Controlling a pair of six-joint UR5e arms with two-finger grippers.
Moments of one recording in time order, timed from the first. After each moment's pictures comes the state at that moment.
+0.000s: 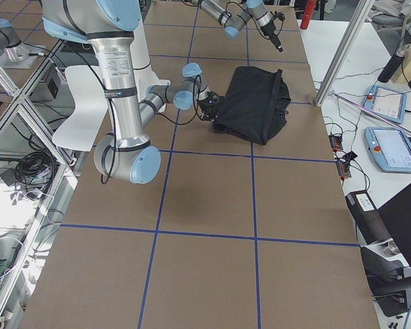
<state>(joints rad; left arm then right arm) -0.92 -2.20 -1.23 -2.50 -1.75 -1.27 0.37 -1.35 2.03 -1.43 1.51 2.03</state>
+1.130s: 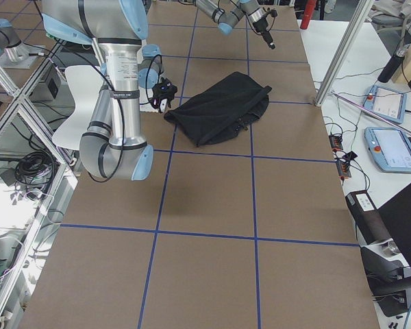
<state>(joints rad) -0.88 -2.08 -1.43 -2.49 -1.80 -1.33 0.03 -1.39 2.31 -1.79 1.52 2.38</state>
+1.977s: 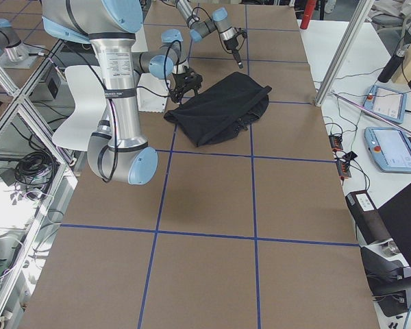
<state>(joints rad) -0.59 -1.95 -1.63 -2.30 -1.61 -1.40 0.37 -1.36 2.41 -1.88 1.64 2.14</state>
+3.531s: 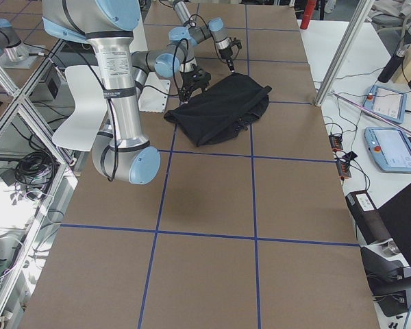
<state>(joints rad) -0.54 -1.94 -1.58 -2.28 -1.60 -1.39 0.43 -1.34 2.39 -1.88 1.67 2.08</state>
